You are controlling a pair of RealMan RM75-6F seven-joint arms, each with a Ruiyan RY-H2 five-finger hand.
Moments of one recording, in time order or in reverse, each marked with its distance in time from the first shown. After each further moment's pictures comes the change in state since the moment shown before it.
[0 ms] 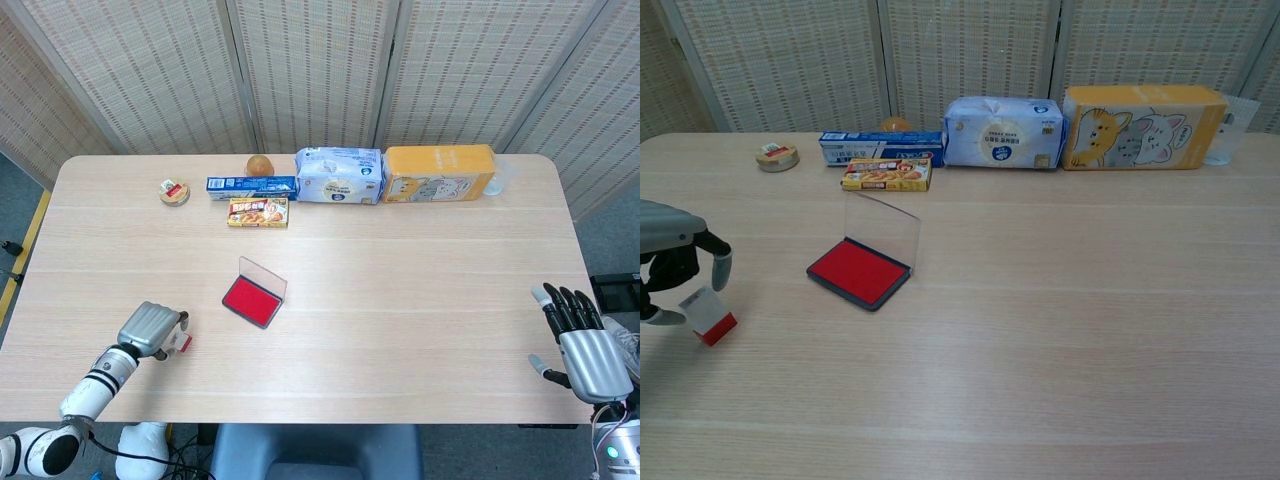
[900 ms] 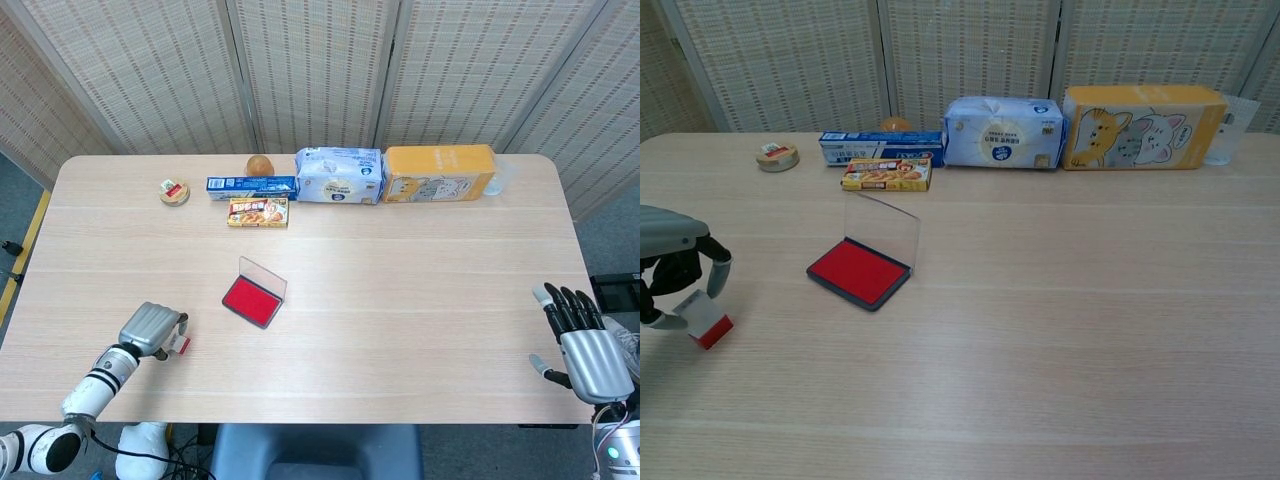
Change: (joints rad) left arm -0.016 -0.021 0.026 0.040 0.015 0.004 -0.060; right arm -0.003 0.000 0.001 0.001 -0.002 0.005 0.001
